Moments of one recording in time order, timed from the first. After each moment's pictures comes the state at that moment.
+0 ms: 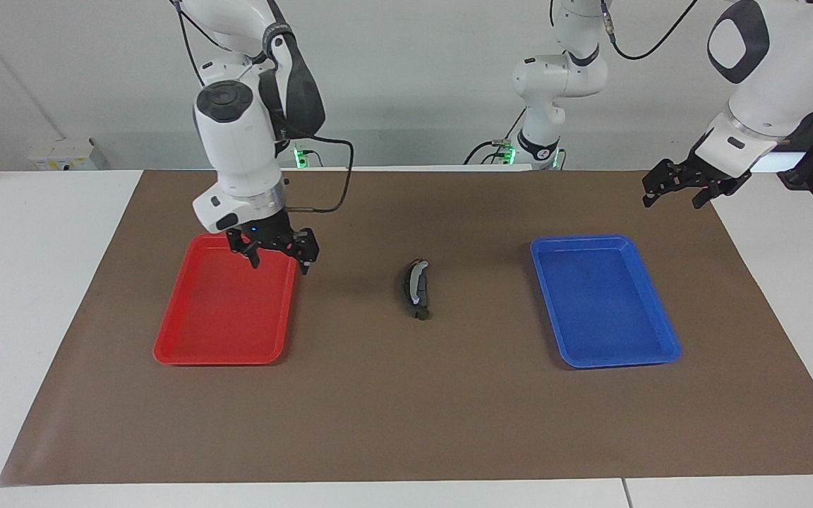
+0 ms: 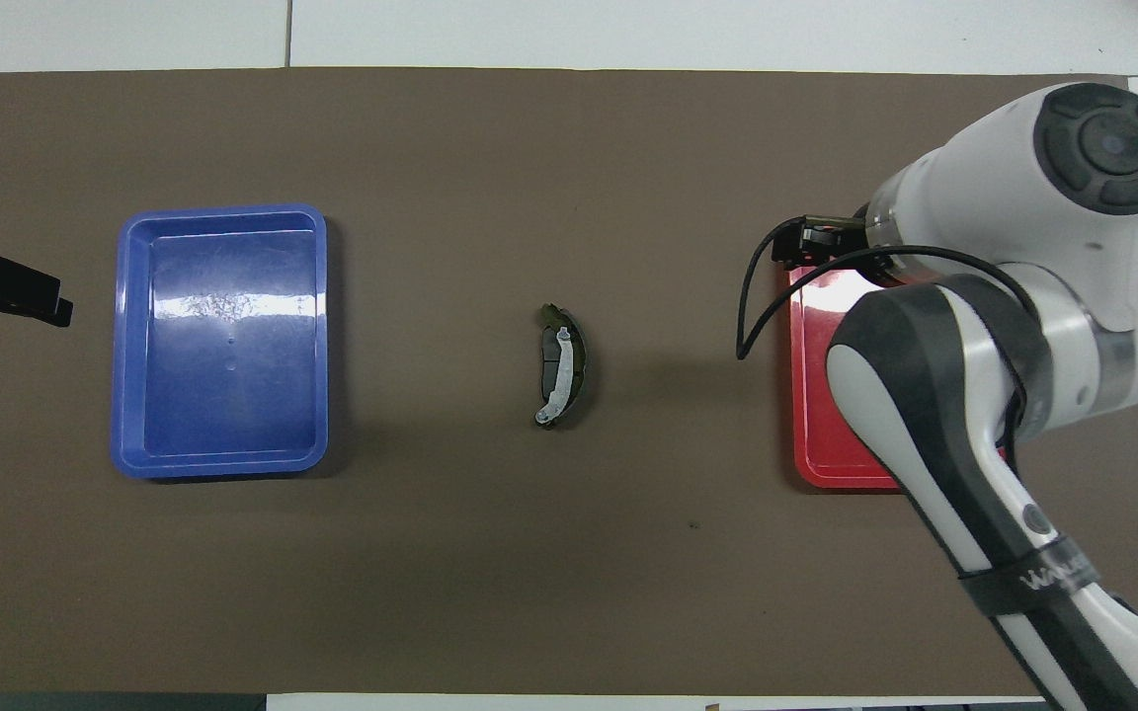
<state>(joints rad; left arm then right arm) -0.04 0.04 0.04 -1.57 -0.02 1.51 0.11 0.35 0.10 -0.17 -1.77 0.00 1.91 0.35</state>
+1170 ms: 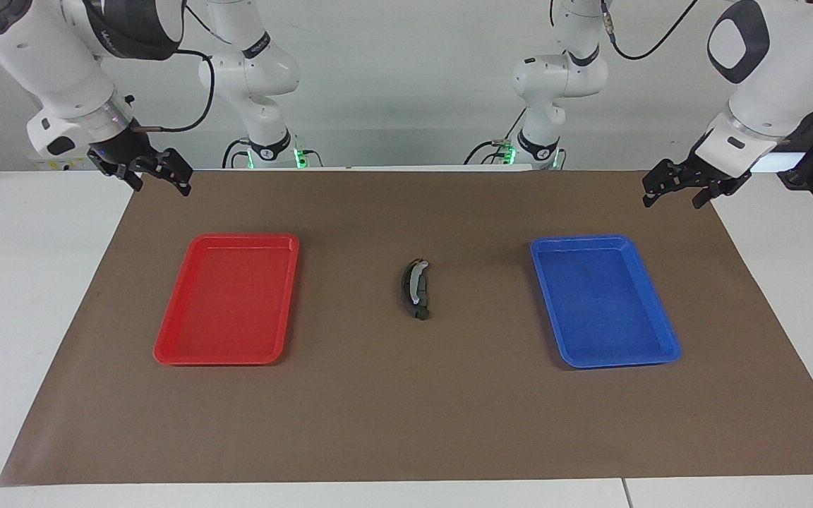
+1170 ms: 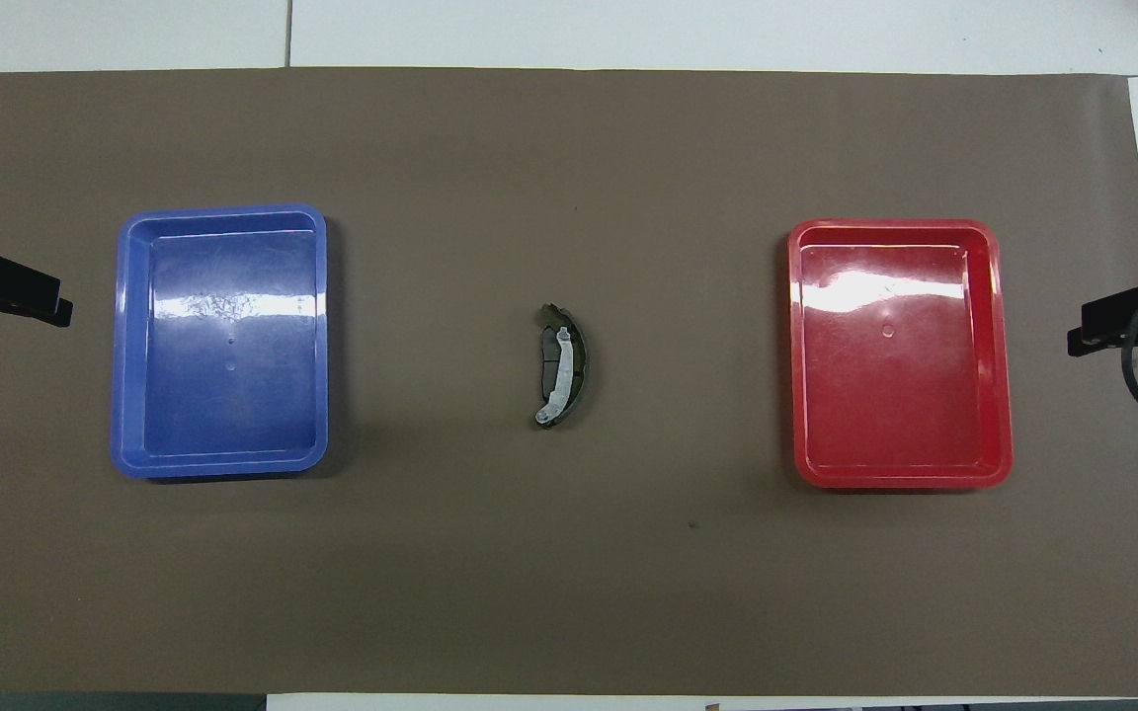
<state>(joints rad) -0.04 0.04 0.04 -1.57 -0.02 1.51 0.11 0.06 -0.07 -0.16 -1.67 0.02 1.50 0.07</state>
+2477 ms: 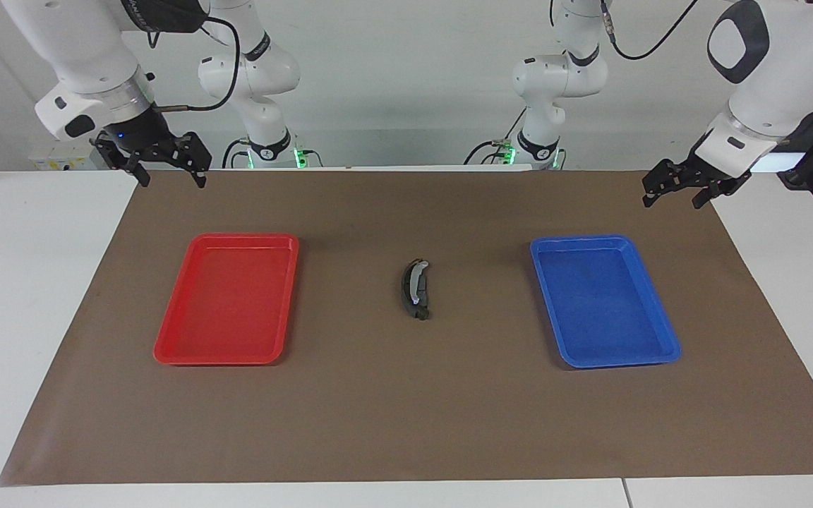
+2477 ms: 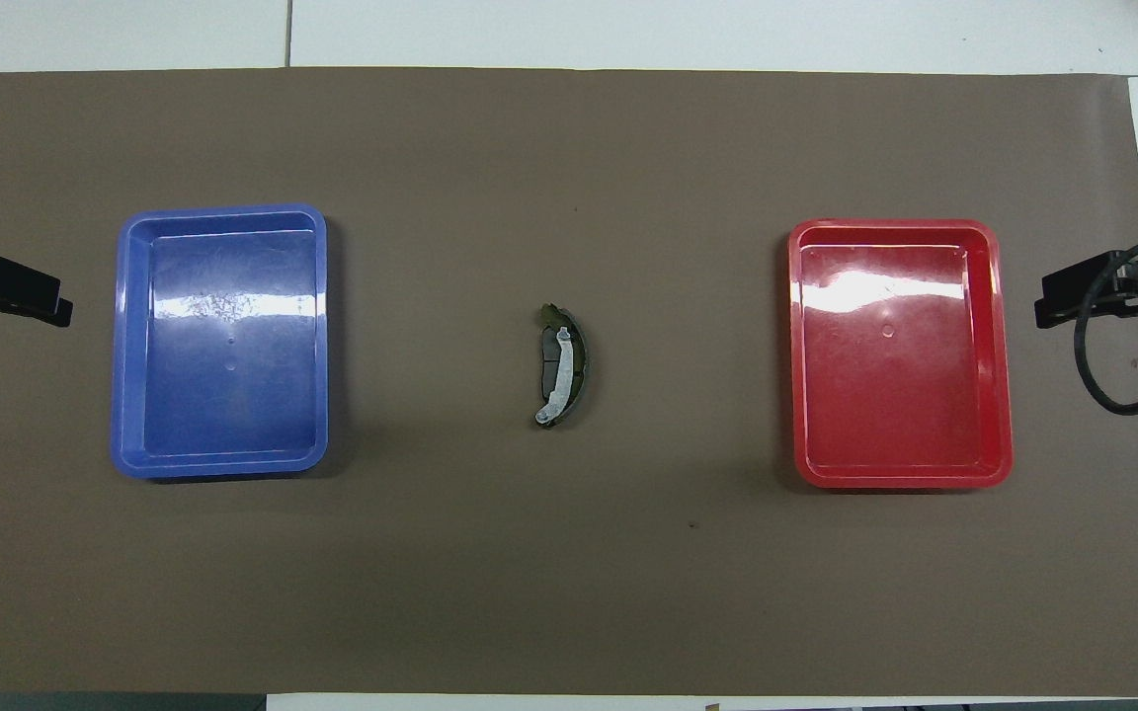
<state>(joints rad) -0.04 0.04 0.04 -1.57 -0.02 1.51 0.11 0.14 -0.02 -0.14 -1.55 0.00 1.45 0.05</state>
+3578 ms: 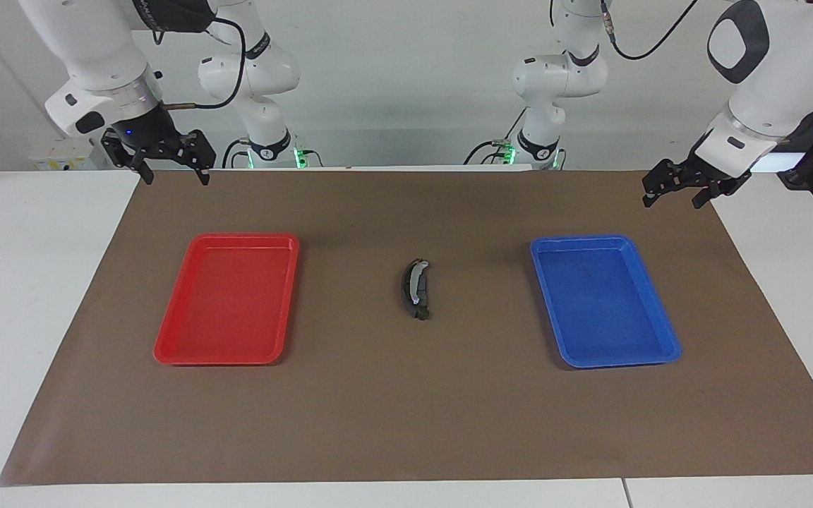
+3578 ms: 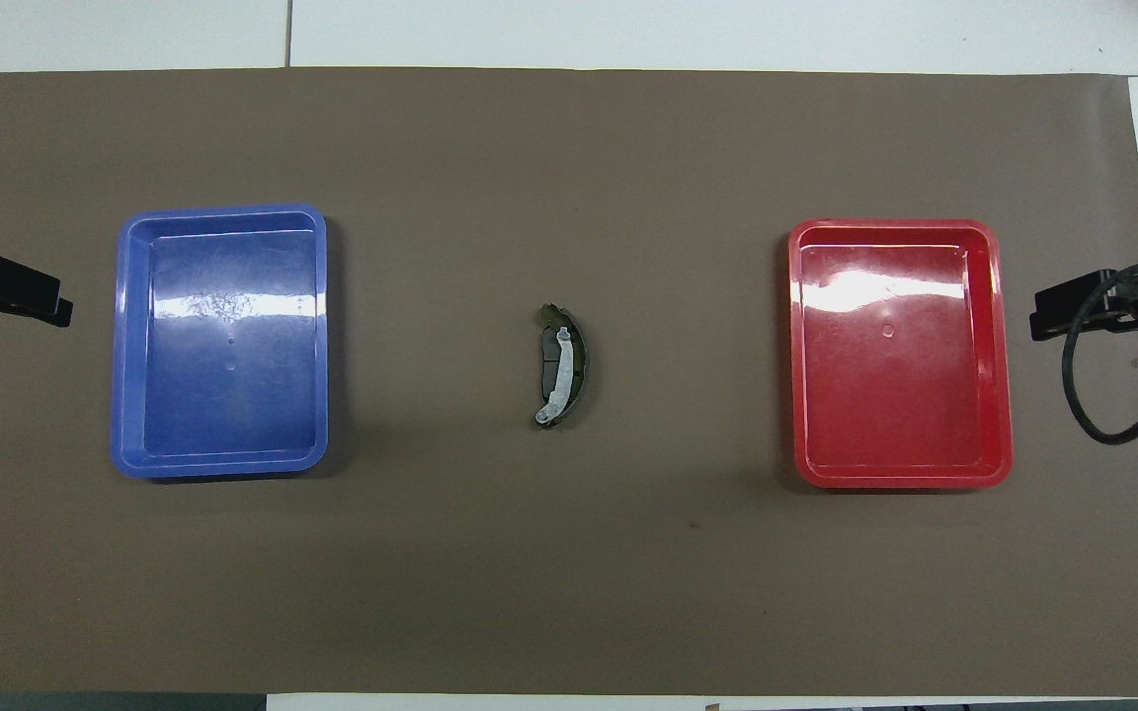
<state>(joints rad) -0.04 0.04 0.04 -1.57 -0.02 1.51 0.11 0.16 -0.06 -0.14 -1.61 -0.03 1.48 0.05</state>
